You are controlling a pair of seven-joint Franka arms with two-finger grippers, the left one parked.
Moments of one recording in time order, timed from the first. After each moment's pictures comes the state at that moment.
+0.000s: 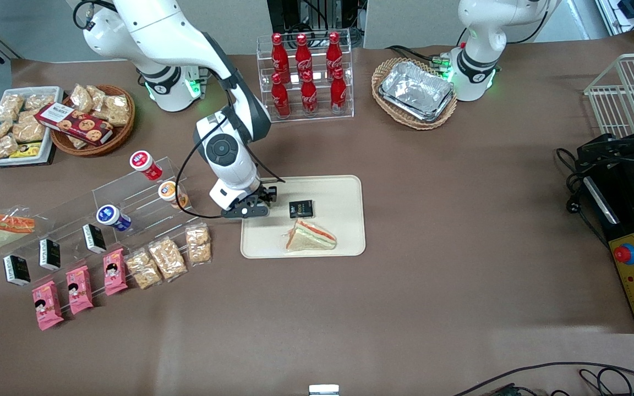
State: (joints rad) arm 0.88 0.39 -0.27 -2.12 0.23 2.49 0.44
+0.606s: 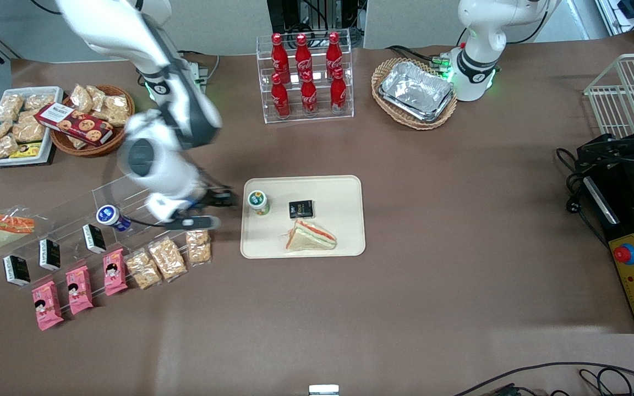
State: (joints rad) arm 0.64 0.17 -0.30 -2.07 0.23 2.18 0.20
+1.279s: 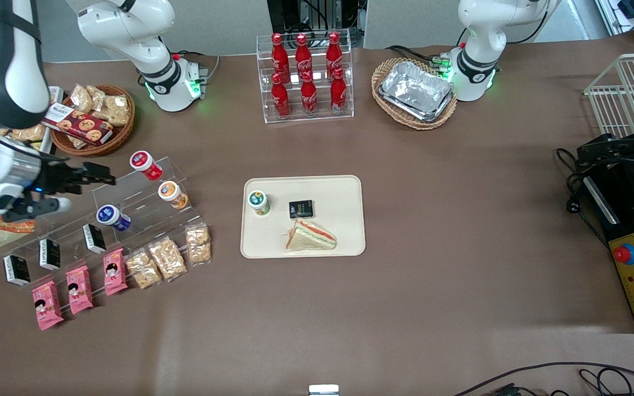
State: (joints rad) arm 0.24 0.02 -0.30 -1.82 0.12 1.63 -0.24
